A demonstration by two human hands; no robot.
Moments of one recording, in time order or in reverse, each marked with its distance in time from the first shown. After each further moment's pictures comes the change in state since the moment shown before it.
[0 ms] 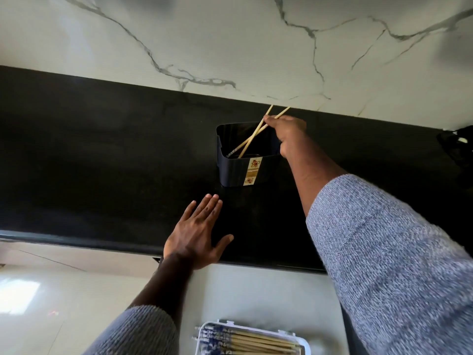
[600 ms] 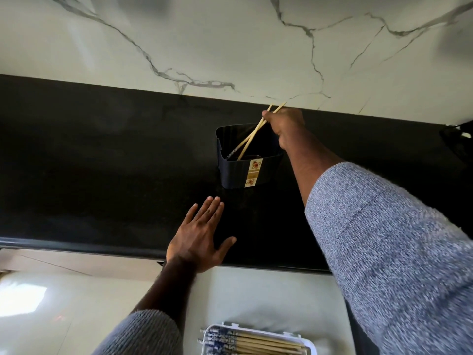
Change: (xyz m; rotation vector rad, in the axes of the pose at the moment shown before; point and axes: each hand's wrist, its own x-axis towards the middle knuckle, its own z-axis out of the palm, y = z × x) left_hand 0.000 0.000 0.000 0.031 -0.030 -0.008; right_hand 0.014 -0.015 0.009 -0.214 0.059 -0.068
